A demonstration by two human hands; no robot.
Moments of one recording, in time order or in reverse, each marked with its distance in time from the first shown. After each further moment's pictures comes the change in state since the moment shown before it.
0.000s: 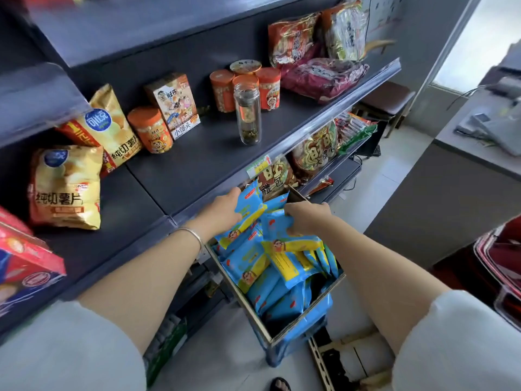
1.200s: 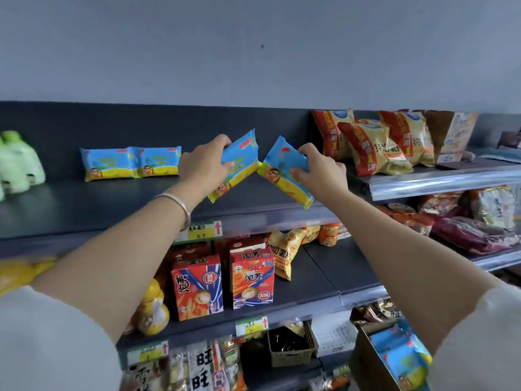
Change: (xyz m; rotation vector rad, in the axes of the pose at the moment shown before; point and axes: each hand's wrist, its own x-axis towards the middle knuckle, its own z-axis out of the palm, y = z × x) left_hand -0.372 -0.251 -0.295 0.061 1.093 -0.272; right_hand -0.172 -0.413 -0.221 0.285 0.976 -0.552
